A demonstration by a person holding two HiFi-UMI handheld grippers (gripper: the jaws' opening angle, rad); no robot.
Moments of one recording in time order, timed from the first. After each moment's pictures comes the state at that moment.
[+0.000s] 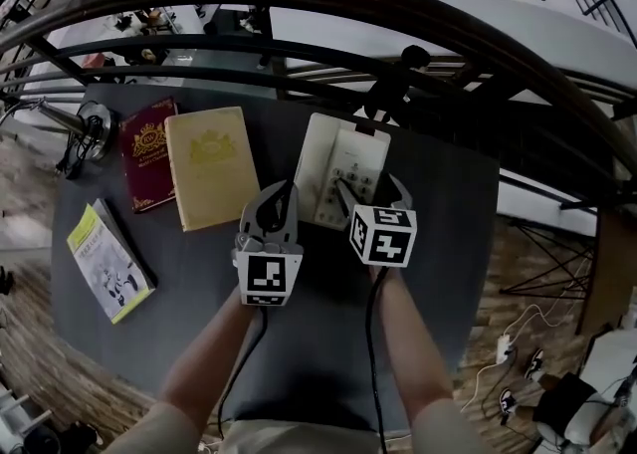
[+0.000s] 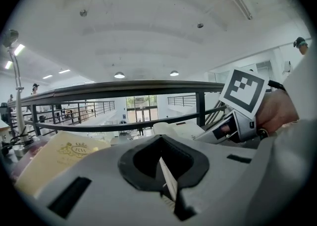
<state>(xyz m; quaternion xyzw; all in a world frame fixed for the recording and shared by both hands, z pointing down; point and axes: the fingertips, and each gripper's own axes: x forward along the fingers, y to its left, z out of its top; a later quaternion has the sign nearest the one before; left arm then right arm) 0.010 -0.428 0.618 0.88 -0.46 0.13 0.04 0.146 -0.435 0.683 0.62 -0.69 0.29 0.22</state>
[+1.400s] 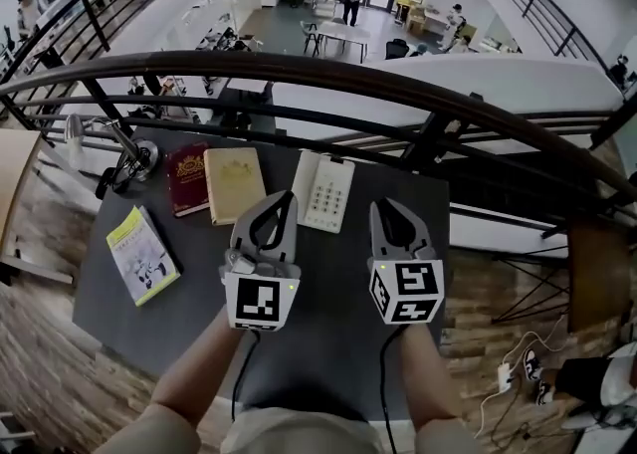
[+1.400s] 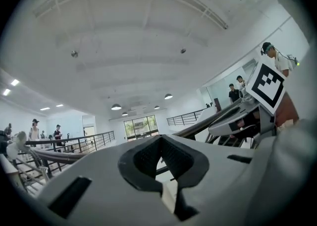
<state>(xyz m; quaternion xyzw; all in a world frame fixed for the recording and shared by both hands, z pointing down) 0.009 -0.287 0.336 0.88 -0.45 0.05 -0.12 0.148 -0.276 0.376 0.64 -0.76 0.05 0.12</state>
